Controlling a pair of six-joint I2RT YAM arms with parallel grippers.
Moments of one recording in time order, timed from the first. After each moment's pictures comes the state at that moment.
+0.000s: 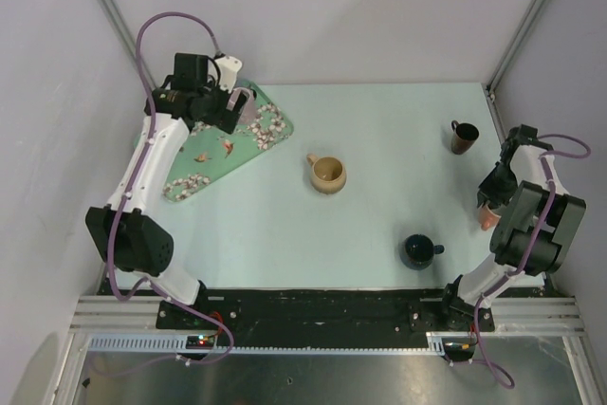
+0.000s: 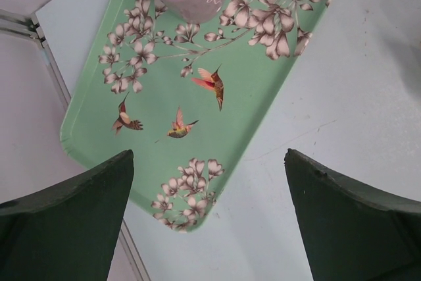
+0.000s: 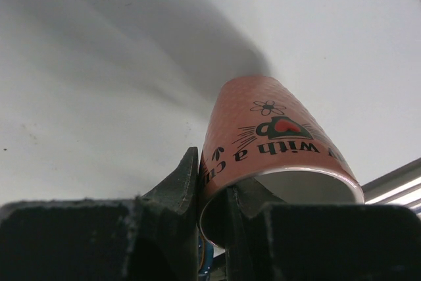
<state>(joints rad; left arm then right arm) -0.17 1.60 1.70 -0.83 0.00 0.37 -0.40 1.64 1.20 -0.92 0.10 0.37</state>
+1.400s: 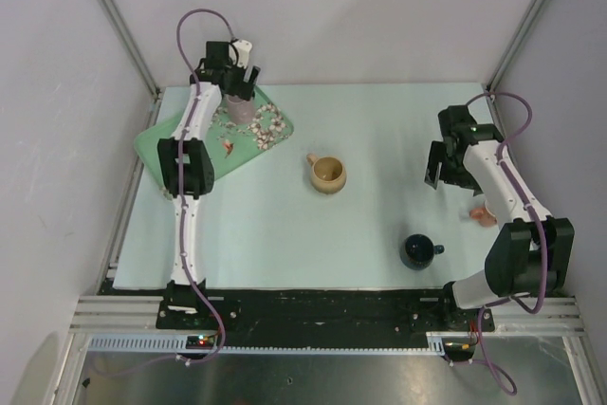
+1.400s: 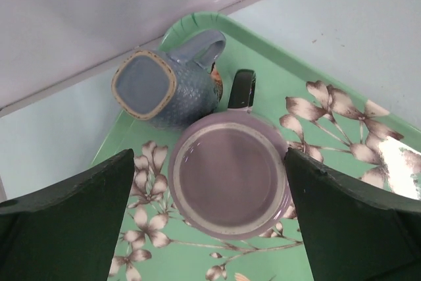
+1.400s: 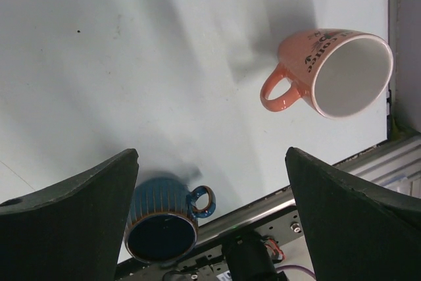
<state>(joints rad) -0.09 2.54 2.49 -0.63 0.06 0.32 0.08 1.47 1.27 -1.06 0.35 0.35</state>
